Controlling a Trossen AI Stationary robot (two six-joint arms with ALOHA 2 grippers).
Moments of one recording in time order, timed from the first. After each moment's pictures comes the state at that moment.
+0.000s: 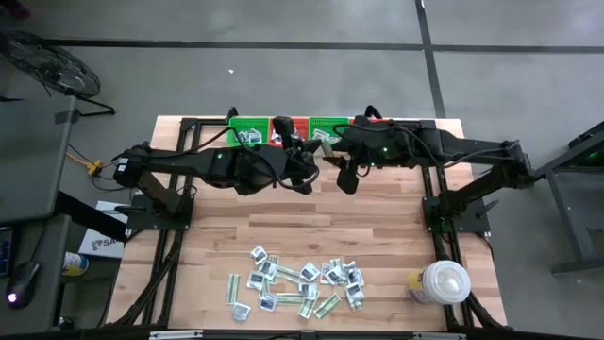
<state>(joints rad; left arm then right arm) -0.15 1.63 1.79 -0.44 -0.82 0.62 -0.03 1.38 1.52 -0.65 0.23 0.13</state>
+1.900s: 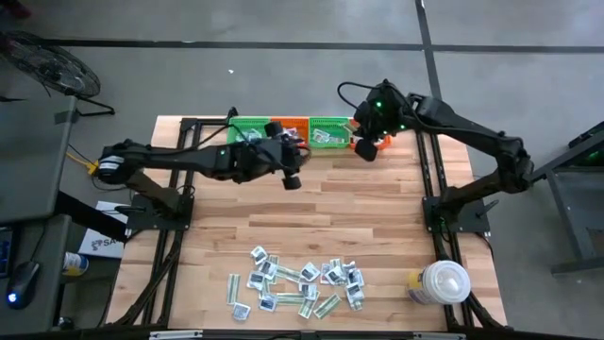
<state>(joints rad) 0.03 1.47 1.32 -0.29 -0.58 0.30 -0.51 1.38 1.42 -0.91 -0.06 -0.13</state>
